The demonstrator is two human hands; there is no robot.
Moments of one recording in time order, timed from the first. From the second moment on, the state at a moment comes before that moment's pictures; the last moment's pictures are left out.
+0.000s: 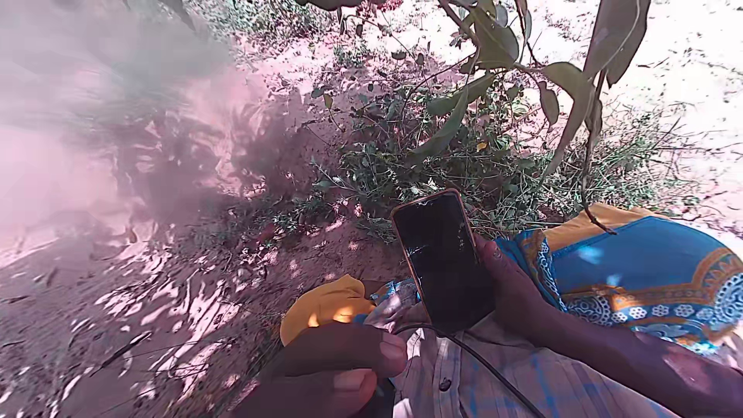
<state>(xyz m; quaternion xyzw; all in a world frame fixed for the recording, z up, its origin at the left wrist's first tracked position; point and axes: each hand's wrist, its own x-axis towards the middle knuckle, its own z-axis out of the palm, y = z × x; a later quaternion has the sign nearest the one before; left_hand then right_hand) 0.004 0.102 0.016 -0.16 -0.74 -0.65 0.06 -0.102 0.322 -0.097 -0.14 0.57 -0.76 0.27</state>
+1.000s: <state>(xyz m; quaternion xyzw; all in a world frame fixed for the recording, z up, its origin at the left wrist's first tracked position) -0.009 0.107 -0.061 0.03 -0.92 -0.39 -0.03 -0.103 0.320 -0.095 -0.04 0.52 -0.79 0.32</state>
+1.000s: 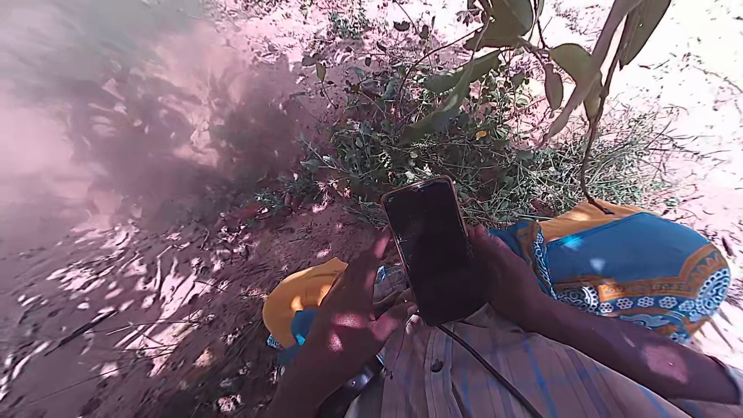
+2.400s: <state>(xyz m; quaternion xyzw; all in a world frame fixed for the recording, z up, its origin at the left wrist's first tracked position) -0.006 0.101 -0.071 0.06 -0.88 -0.46 -0.10 -0.109 0.325 -0.104 -0.10 0.43 -0.80 0.40</state>
